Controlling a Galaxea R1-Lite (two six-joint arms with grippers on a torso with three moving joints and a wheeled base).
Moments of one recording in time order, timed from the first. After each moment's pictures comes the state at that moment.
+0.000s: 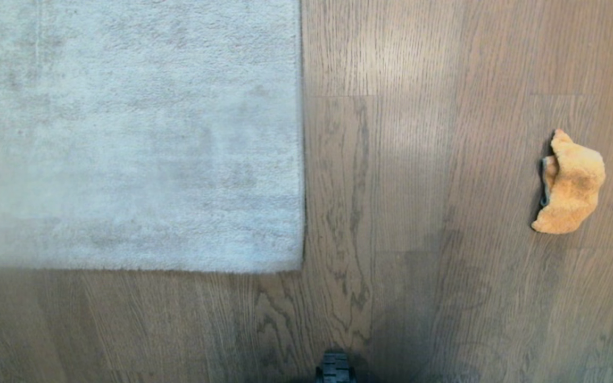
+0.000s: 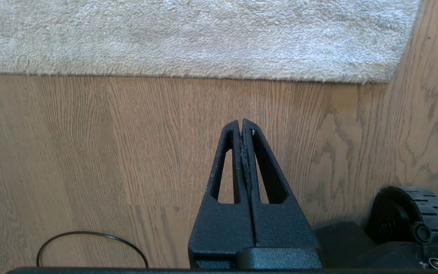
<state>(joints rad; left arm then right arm) -0.01 0.00 0.00 0.00 0.02 -0.05 0.00 0.00 0.00 -0.06 -0.04 0.06</state>
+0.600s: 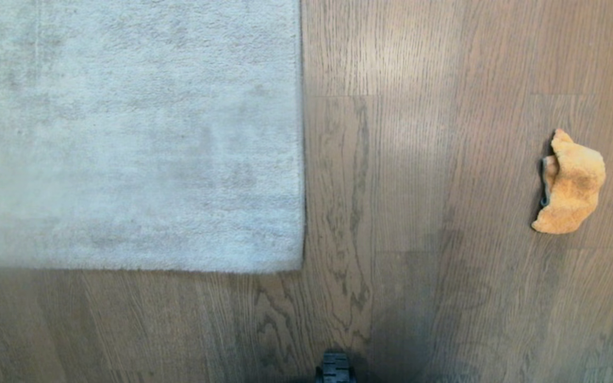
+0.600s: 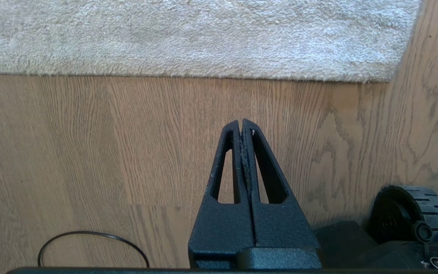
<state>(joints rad) -0.01 0.00 0.00 0.00 0.02 -0.04 0.00 0.00 0.00 -0.05 -0.04 0.06</state>
